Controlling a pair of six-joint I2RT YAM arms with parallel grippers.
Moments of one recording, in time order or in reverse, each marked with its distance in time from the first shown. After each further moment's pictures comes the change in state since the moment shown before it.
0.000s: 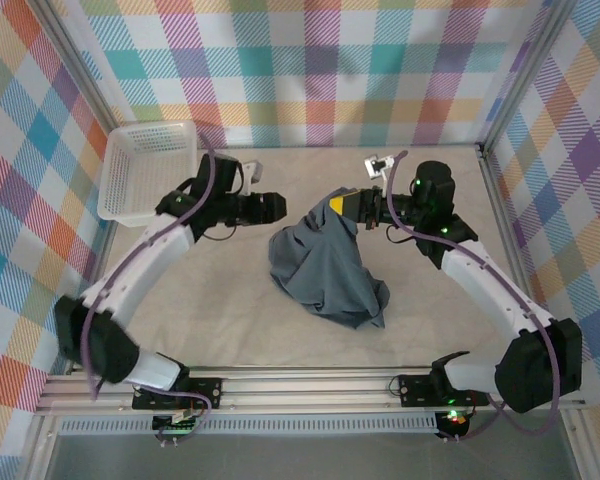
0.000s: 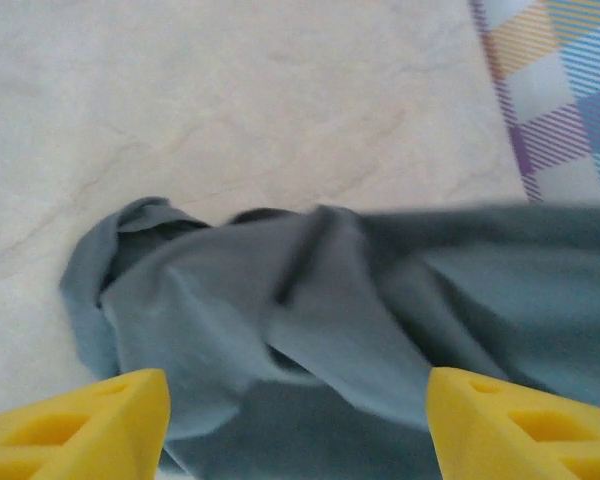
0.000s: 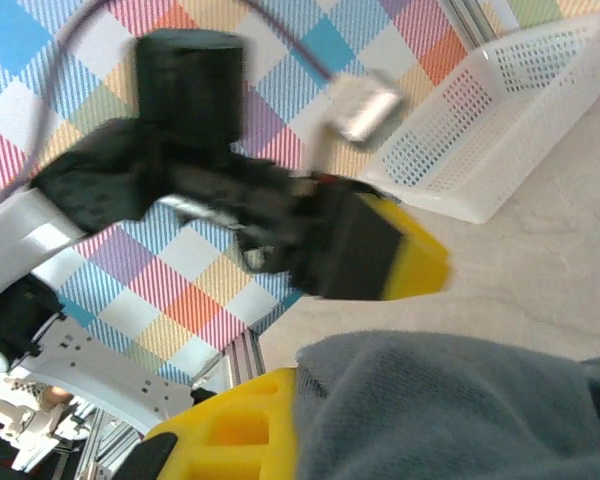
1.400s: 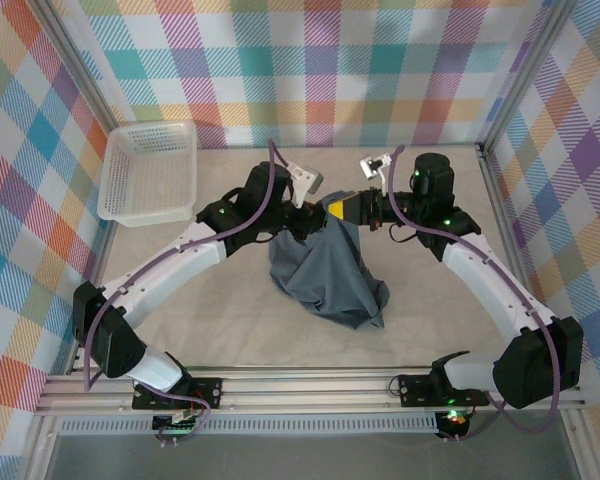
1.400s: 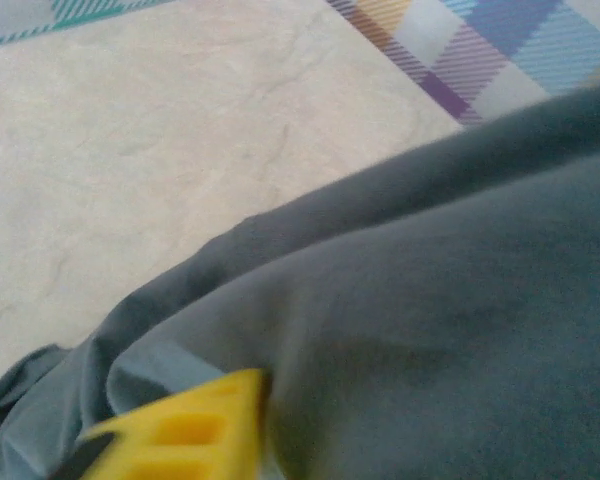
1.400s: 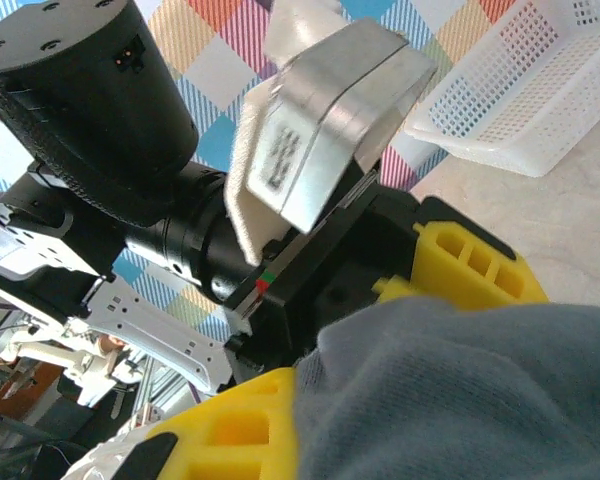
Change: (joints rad) left arm -0.243 0.109 0.063 0.182 -0.152 0.233; right arm 0.000 0.018 0.086 -0.159 -0.129 -0.059
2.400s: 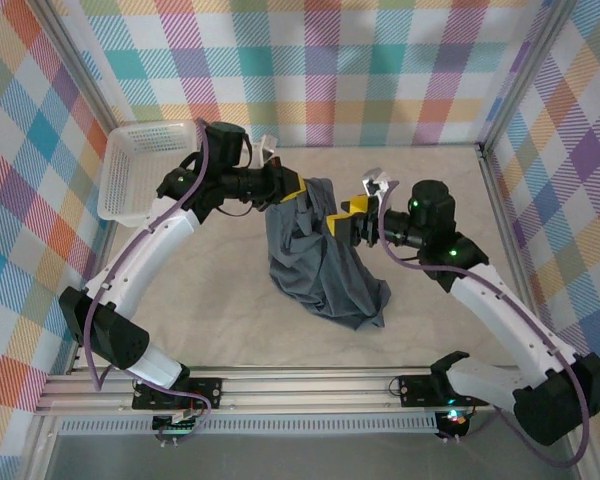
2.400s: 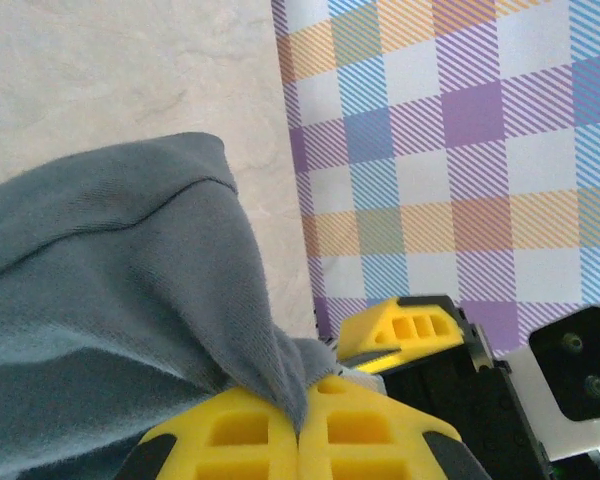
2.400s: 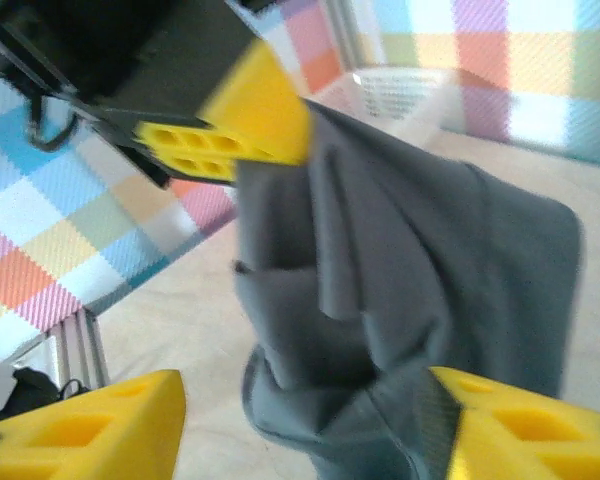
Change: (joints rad) left arm 0.222 0.027 0.229 -0.181 0.459 -0.647; right arm 0.120 -0.141 -0.126 -0.003 0.499 -0.254
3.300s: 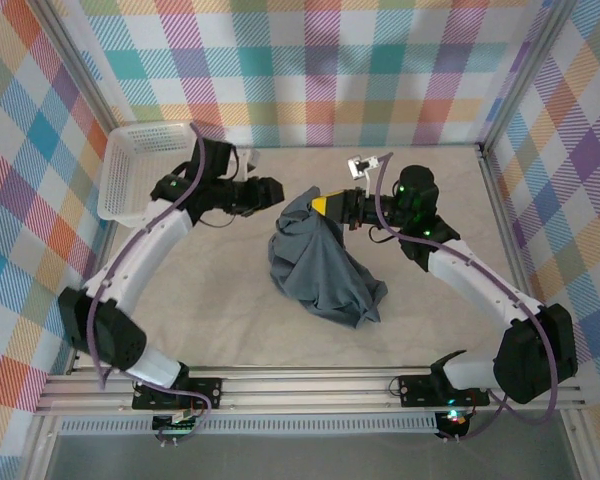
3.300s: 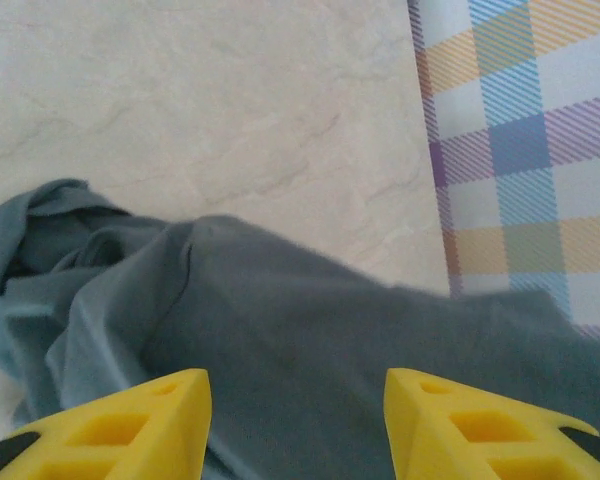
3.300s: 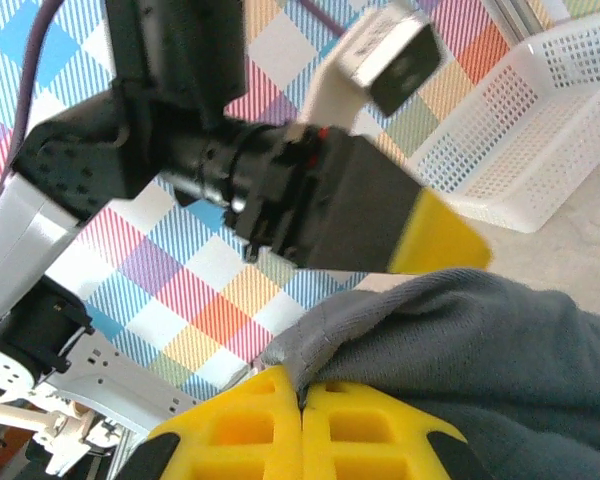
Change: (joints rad) left arm 0.093 -0.074 -0.177 -0.071 -0.142 0.280; right arm -0.022 0.171 0.019 0.359 -0.302 0.450
